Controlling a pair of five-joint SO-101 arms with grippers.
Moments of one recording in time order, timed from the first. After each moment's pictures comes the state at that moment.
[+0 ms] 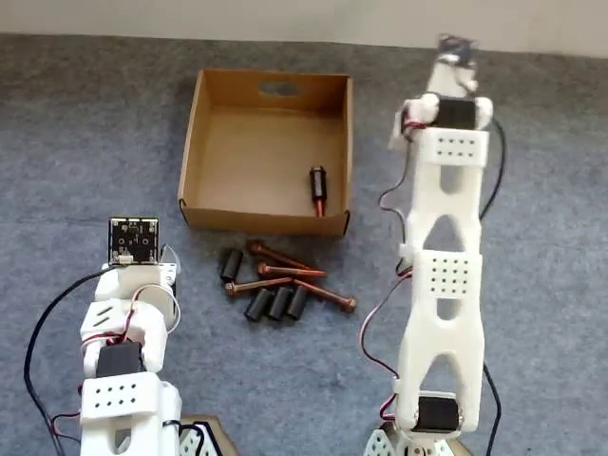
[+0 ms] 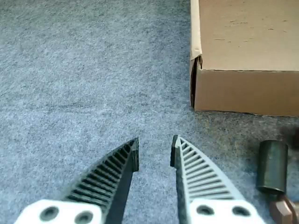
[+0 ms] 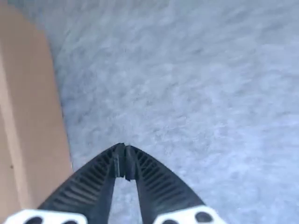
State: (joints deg) left arm -15.3 -76.8 93.5 27.4 -8.6; right arm -1.5 63.4 -94.3 100.2 -8.1
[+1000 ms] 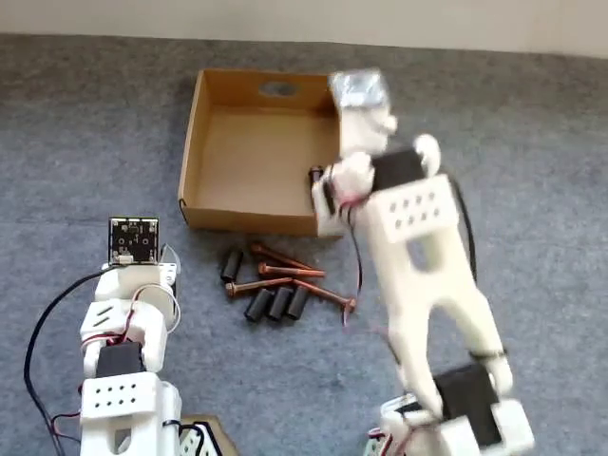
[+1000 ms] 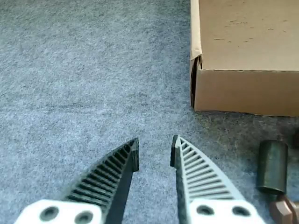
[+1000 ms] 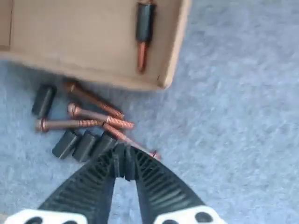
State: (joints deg) left arm -15.3 -76.8 93.5 27.4 -8.6; right arm -25.4 -12.7 2.7 88.2 -8.5
